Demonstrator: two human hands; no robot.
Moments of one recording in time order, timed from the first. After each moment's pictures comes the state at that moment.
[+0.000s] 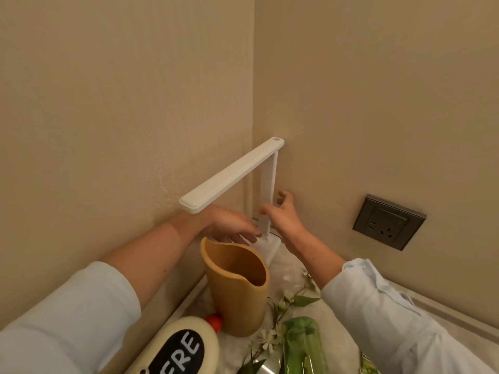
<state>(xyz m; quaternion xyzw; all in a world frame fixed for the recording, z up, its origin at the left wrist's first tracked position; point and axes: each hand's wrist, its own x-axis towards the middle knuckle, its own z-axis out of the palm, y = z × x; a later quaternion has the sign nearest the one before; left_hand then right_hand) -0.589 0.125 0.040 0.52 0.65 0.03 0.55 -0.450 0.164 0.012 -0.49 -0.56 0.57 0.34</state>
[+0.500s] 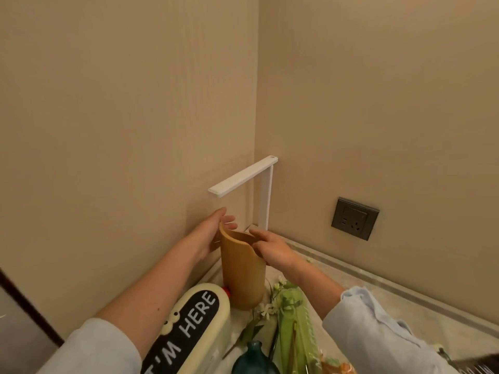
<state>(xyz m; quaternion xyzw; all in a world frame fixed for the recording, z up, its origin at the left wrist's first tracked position) -0.584 0.014 0.045 0.29 0.65 0.48 0.51 -0.421 0.040 0.034 -0.46 -0.68 0.54 0.18</state>
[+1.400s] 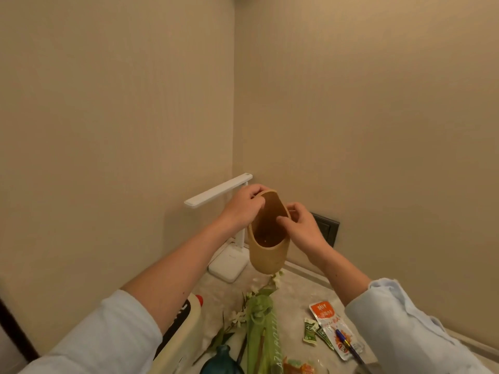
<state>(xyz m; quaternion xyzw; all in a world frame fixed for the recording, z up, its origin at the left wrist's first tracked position) -0.467 0.019 0.147 0.61 0.60 0.46 0.25 -0.324 0.052 0.109 -0.45 -0.68 0.43 0.39</state>
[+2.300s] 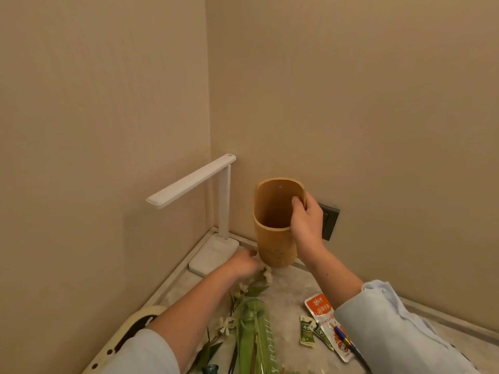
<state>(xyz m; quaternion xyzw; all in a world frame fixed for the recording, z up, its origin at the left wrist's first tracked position) -0.461 0.092 -0.027 0.53 0.71 0.18 0.43 -0.338 0.112 0.065 -0.50 -0.50 0.42 0.57</state>
